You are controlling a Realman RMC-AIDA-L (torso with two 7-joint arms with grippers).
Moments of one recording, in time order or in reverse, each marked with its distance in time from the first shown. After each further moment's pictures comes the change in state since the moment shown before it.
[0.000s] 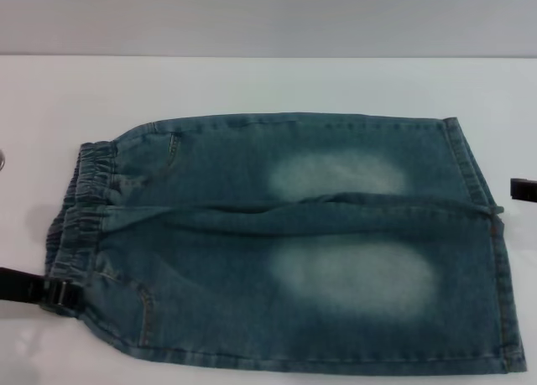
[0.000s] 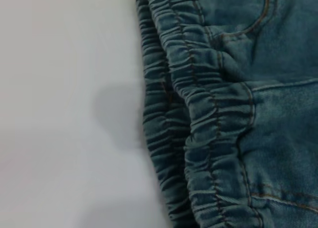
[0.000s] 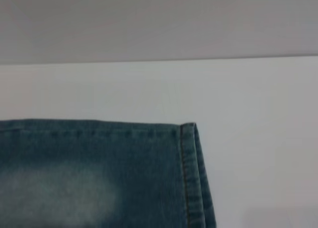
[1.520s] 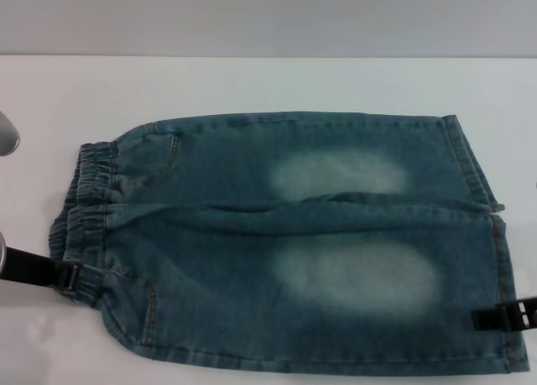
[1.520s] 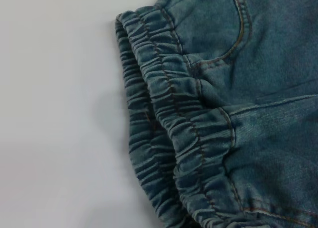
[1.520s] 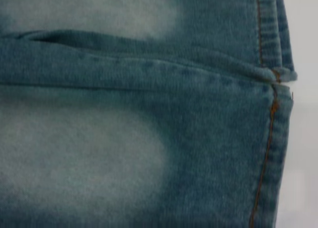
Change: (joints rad) left arm -0.056 0.000 0.000 -0.011 0.004 -0.032 -0.008; right arm 0.007 0.002 -0.185 -0.012 -0.031 0.296 0.051
